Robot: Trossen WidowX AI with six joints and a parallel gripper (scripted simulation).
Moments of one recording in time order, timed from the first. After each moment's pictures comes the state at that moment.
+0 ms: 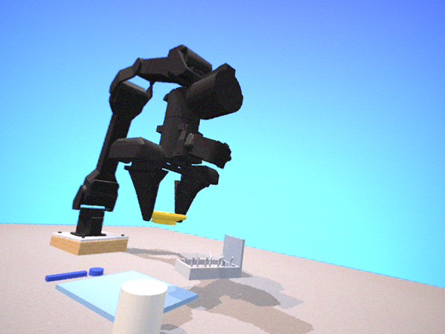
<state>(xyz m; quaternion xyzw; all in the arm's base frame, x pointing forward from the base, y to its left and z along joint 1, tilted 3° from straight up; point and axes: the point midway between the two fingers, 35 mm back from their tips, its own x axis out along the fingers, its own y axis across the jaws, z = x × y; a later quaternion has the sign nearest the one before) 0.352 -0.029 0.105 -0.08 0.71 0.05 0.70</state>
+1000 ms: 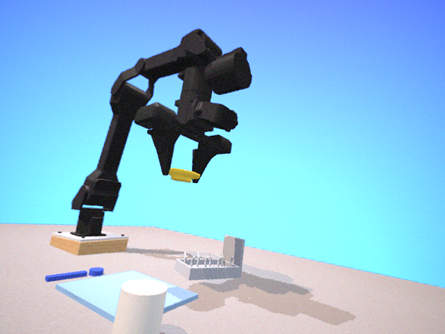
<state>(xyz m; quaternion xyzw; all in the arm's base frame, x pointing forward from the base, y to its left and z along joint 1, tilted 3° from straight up) 0.328 0.013 0.176 -0.01 0.71 -0.02 0.70</state>
